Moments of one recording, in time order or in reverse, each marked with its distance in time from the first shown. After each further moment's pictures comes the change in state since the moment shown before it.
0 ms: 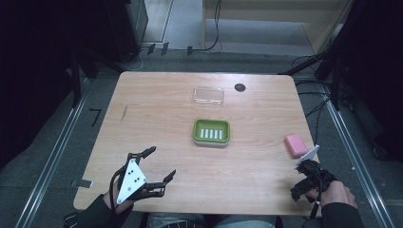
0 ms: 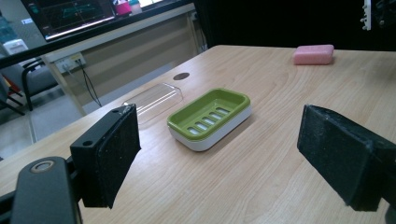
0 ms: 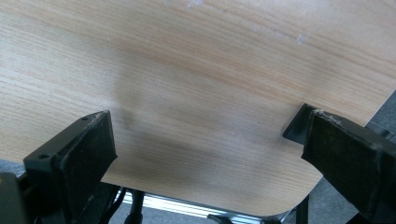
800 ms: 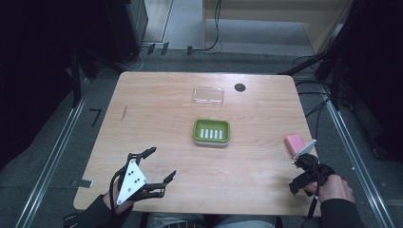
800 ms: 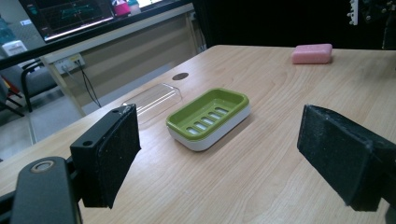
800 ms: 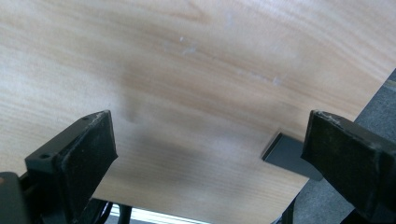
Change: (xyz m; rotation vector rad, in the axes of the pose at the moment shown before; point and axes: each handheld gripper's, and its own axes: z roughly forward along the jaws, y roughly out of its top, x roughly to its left) left arm -0.001 0.000 -0.001 0.001 -0.002 0.007; right arm 0.001 0.014 -0.009 -0.046 -0.043 -0.033
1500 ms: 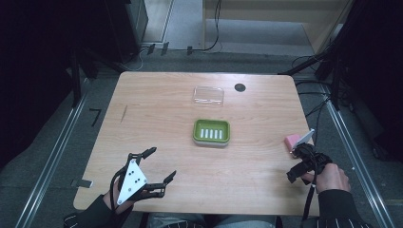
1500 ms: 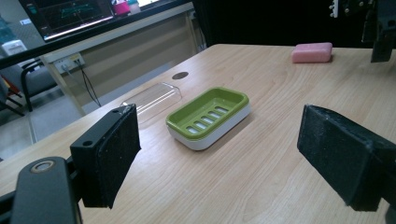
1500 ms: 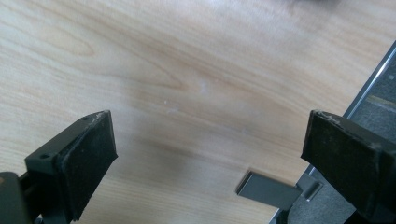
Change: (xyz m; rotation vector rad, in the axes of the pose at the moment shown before) left arm 0.000 0.000 0.000 0.005 0.000 0.001; right arm -0.006 0.026 -0.013 -0.046 -0.020 -0.005
